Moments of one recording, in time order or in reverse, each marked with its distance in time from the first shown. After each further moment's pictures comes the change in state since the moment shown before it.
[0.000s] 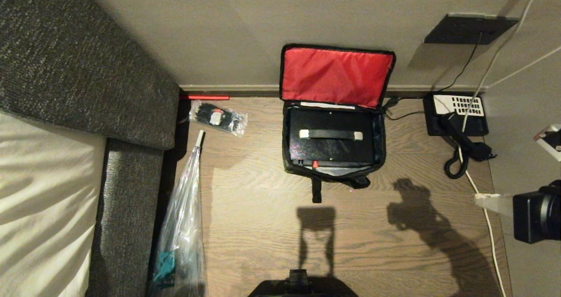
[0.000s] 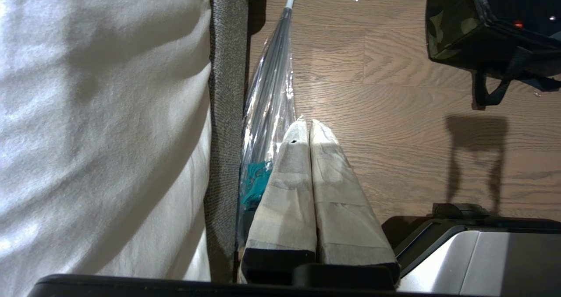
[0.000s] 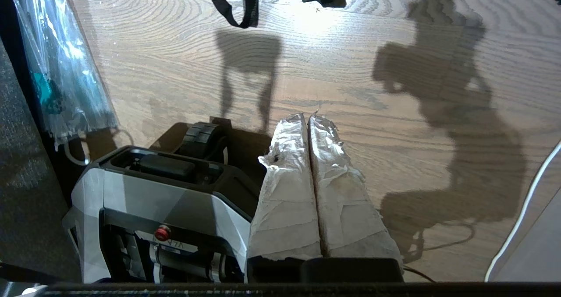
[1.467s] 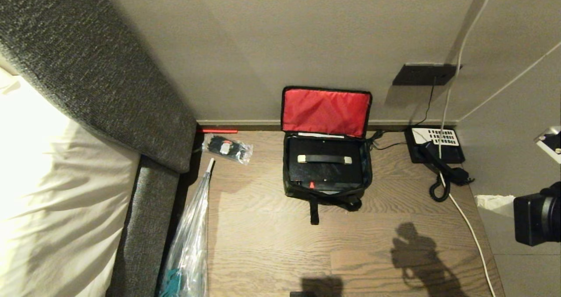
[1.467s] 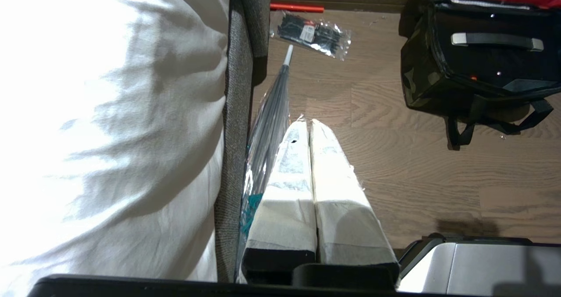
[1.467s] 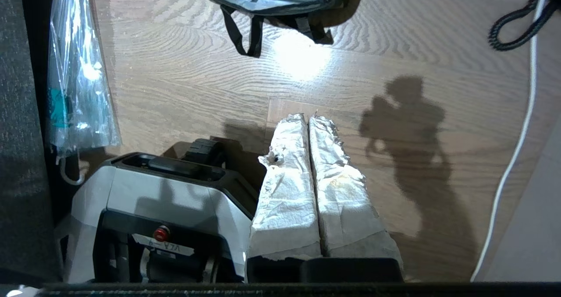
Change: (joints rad) left arm 0.000 0.000 0.000 0.000 0.002 -0.006; right arm 0.001 0.004 0.002 0.009 -0.024 -0.022
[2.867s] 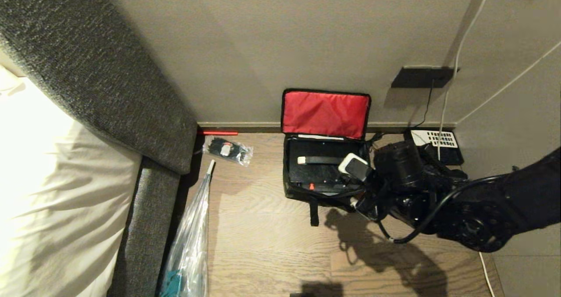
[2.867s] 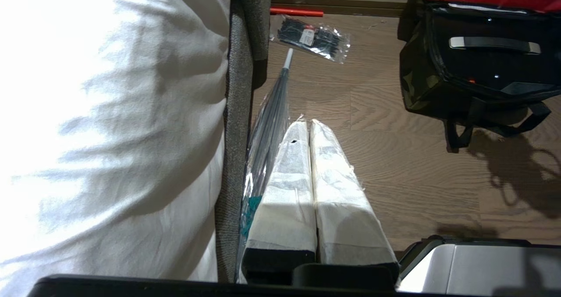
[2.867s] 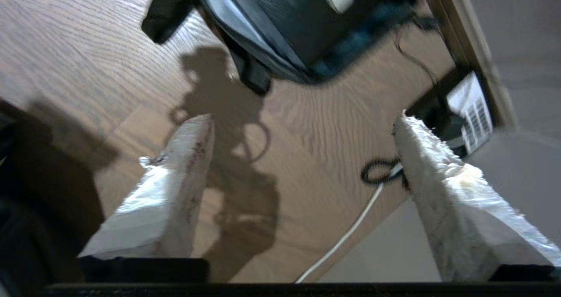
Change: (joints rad) left arm 0.000 0.000 0.000 -0.001 0.000 0.000; right arm 0.328 0.811 -0.189 -0.558 -0.467 -0.654
